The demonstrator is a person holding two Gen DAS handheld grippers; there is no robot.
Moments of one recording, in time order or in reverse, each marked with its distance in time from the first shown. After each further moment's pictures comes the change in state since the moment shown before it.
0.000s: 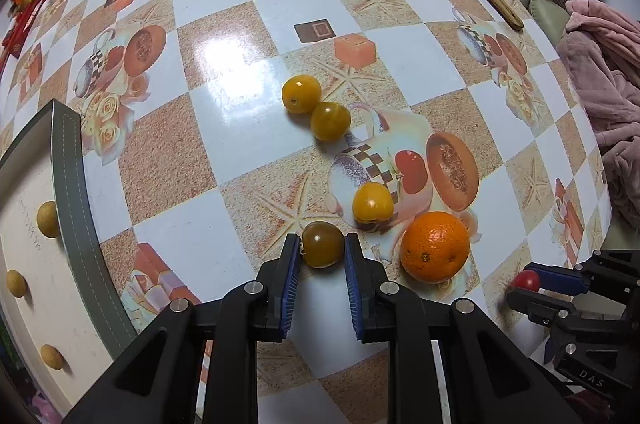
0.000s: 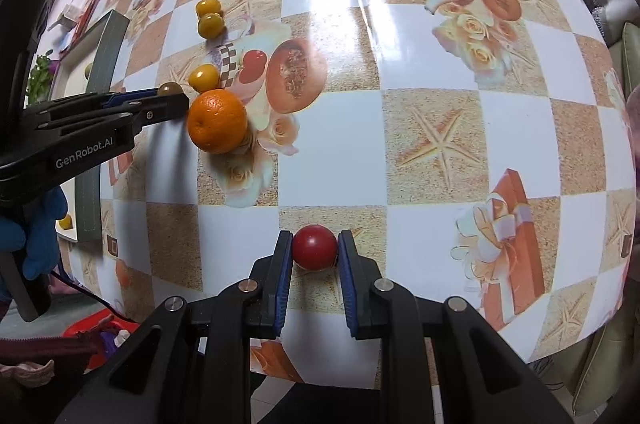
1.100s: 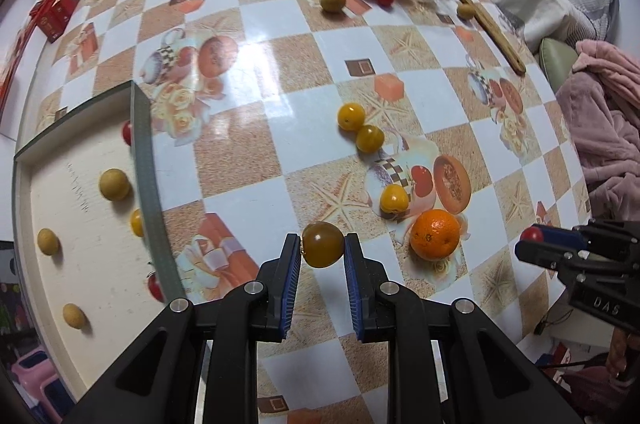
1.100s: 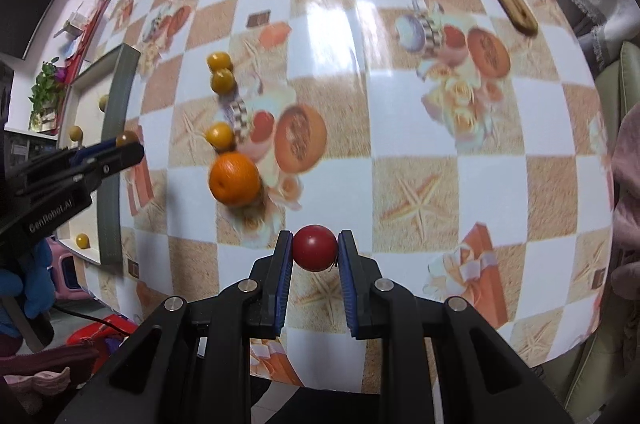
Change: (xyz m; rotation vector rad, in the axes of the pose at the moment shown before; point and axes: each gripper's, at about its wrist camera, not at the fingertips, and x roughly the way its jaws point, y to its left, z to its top) left arm -0.064 0.049 -0.024 -0.119 -0.066 0.014; right arm -0.047 -0.015 0.039 -0.019 -0.043 0.007
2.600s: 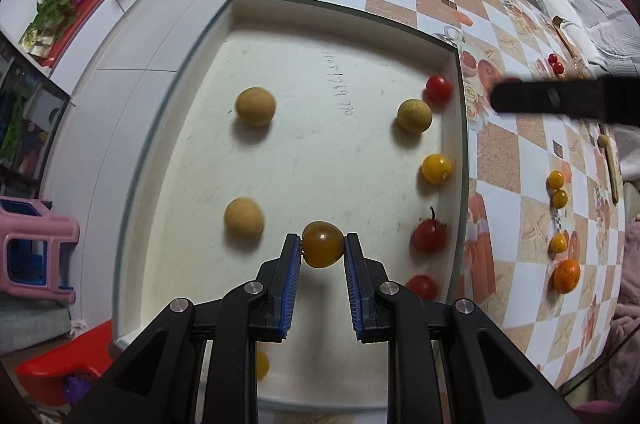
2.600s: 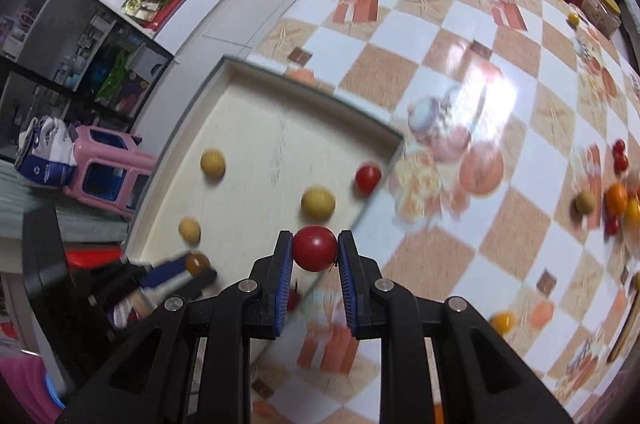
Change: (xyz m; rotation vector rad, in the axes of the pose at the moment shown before) left arm -0.017 0.165 -0.080 -0.510 -0.078 0.175; right arm 0.049 0.271 0.145 -0.549 0.032 0.130
